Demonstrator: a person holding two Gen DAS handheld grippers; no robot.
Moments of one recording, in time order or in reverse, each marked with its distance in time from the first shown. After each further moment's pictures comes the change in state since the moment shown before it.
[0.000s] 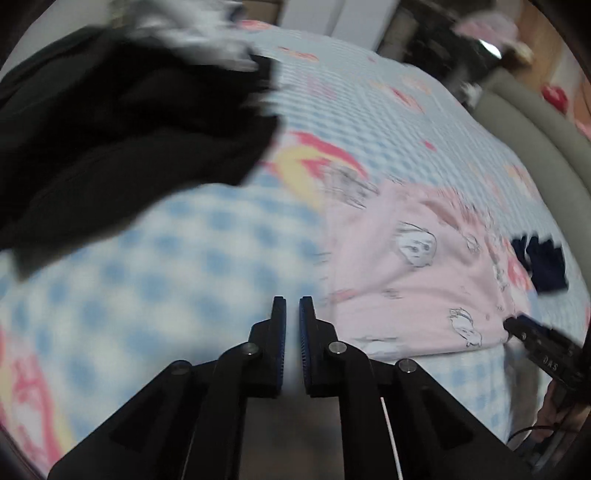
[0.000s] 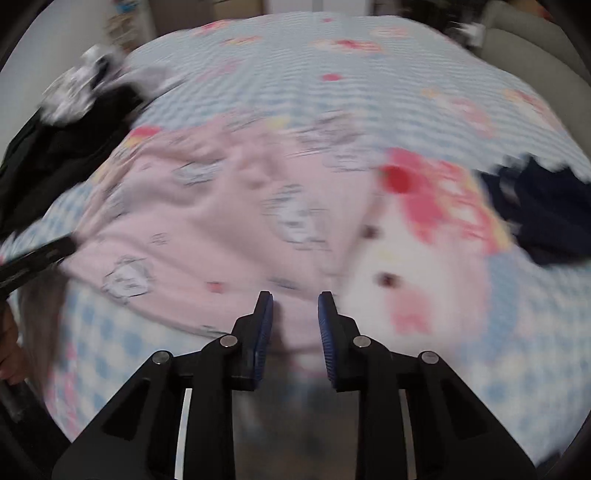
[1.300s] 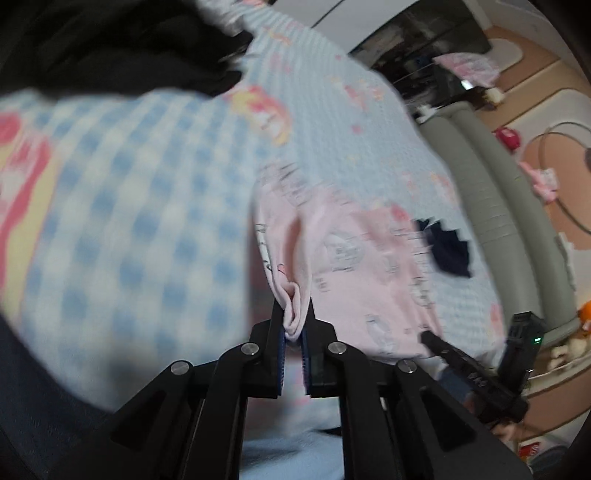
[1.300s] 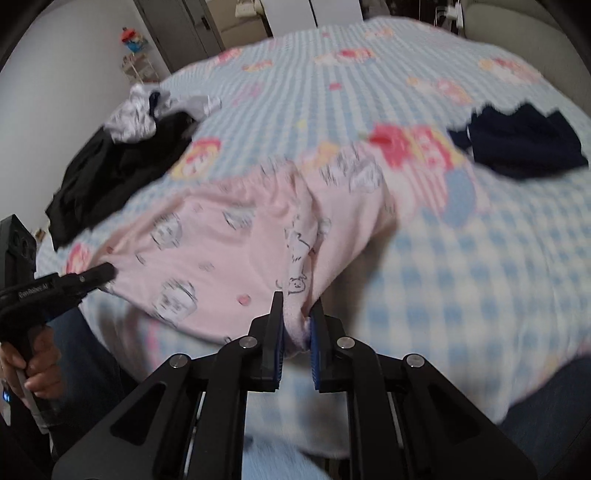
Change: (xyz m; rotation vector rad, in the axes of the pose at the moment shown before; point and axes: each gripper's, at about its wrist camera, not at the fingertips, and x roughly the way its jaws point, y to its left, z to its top) left arm -0.064 -0.019 -0.105 -0.159 0.137 -0.243; right arm -0.079 -0.014 -0.085 0.098 0.012 0.218
